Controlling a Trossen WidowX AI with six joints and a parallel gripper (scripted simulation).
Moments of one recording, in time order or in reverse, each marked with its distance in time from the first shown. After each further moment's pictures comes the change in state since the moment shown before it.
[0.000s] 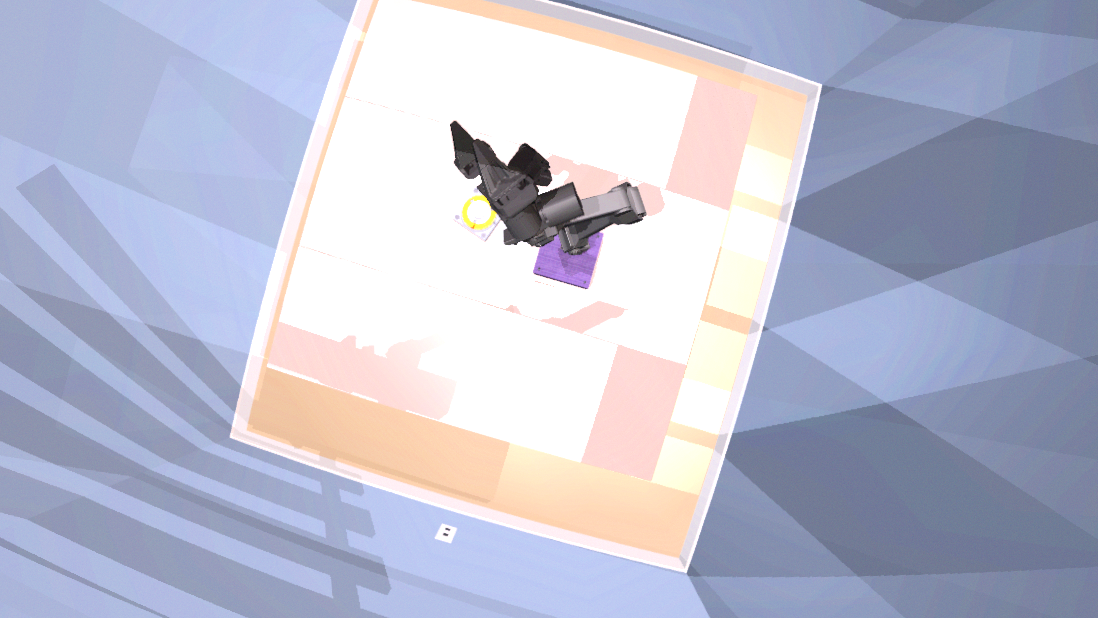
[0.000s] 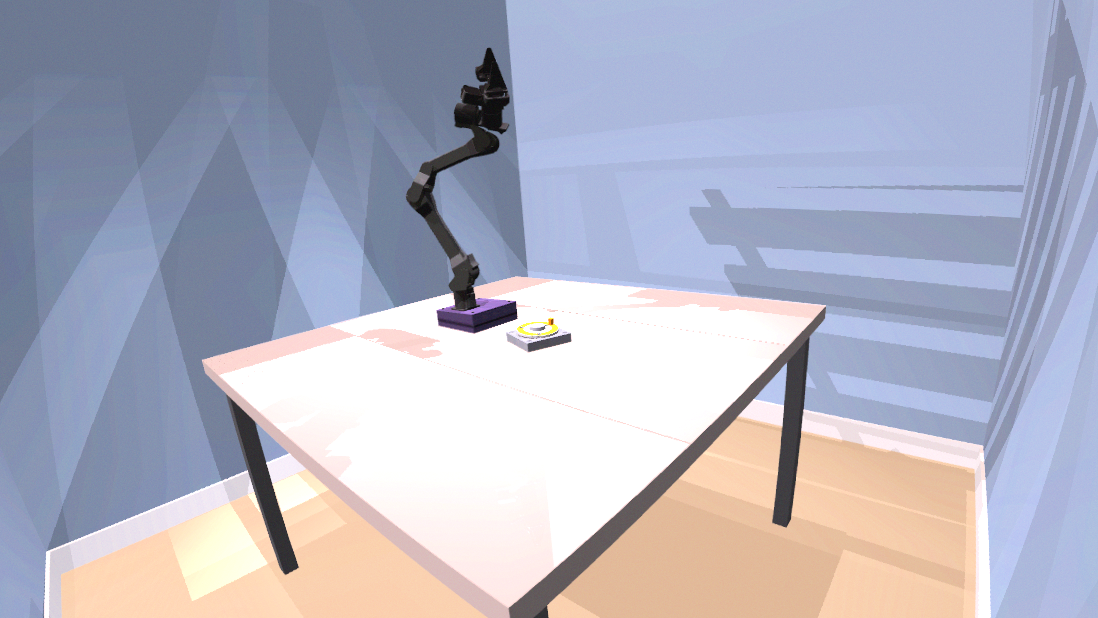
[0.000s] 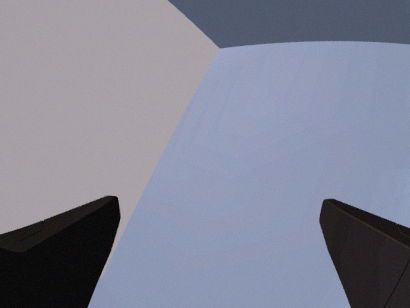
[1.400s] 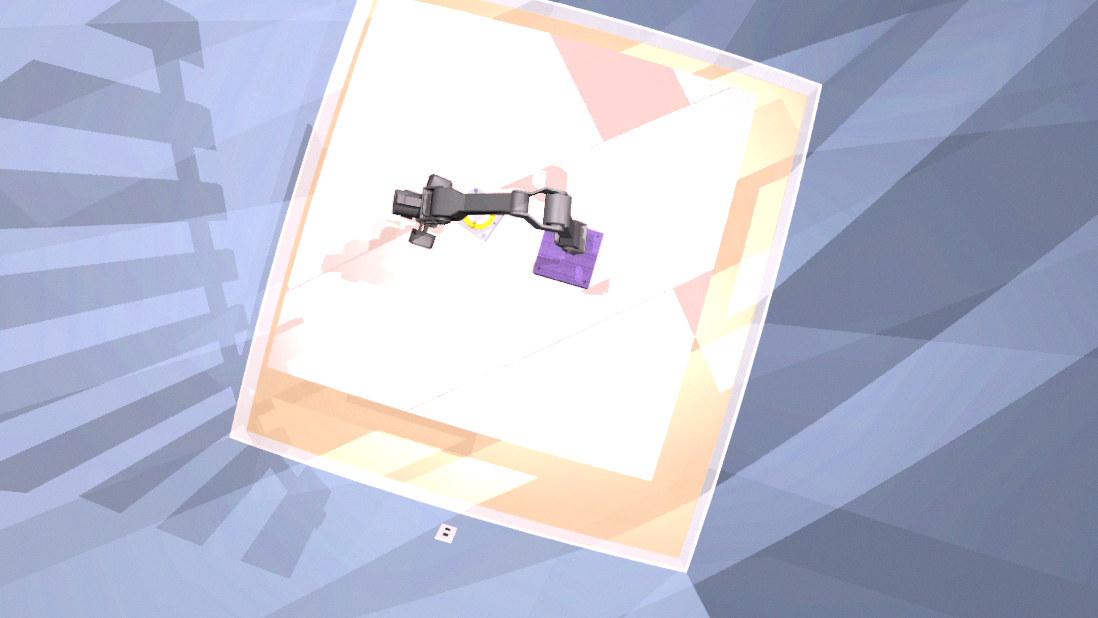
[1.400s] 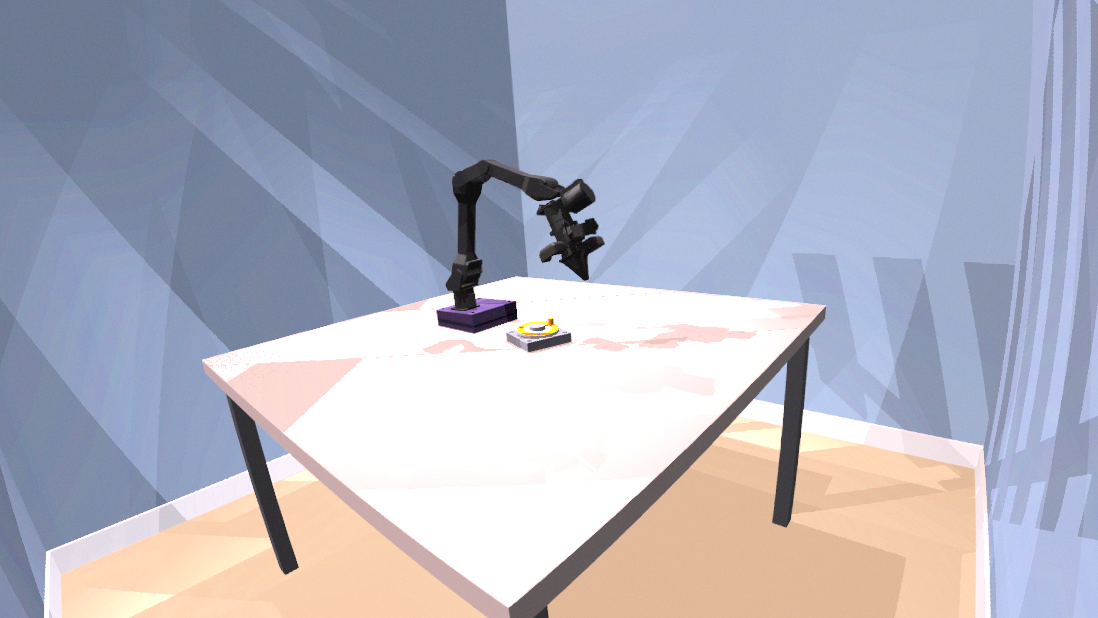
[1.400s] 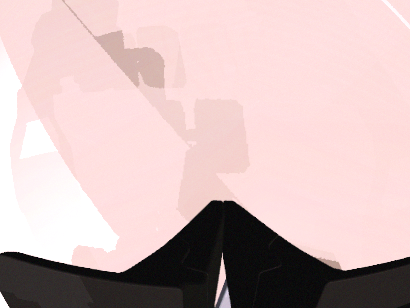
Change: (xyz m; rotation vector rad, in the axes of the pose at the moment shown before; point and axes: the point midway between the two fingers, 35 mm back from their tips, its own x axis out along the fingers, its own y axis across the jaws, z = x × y) arm -0.291 -0.454 -0.140 -1.075 1.969 -0.939
